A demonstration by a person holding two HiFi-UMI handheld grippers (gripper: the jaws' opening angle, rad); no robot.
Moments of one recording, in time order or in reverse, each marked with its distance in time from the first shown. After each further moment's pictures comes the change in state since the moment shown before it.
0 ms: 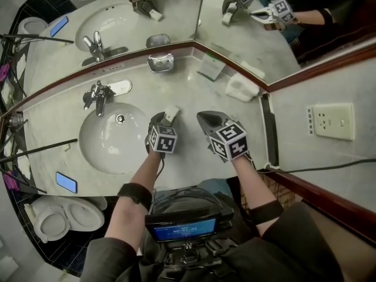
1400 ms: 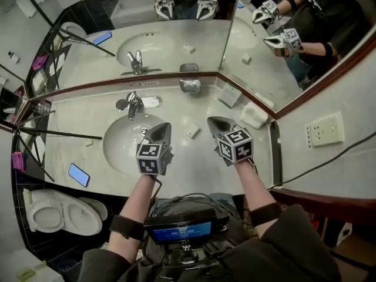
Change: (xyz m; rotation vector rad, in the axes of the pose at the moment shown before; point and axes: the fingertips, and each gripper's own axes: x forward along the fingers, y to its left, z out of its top) left arm -0.230 0.046 0.092 -0.207 -0.425 0.079; right arm -0.017 0.048 0.079 -0.112 -0.168 0.010
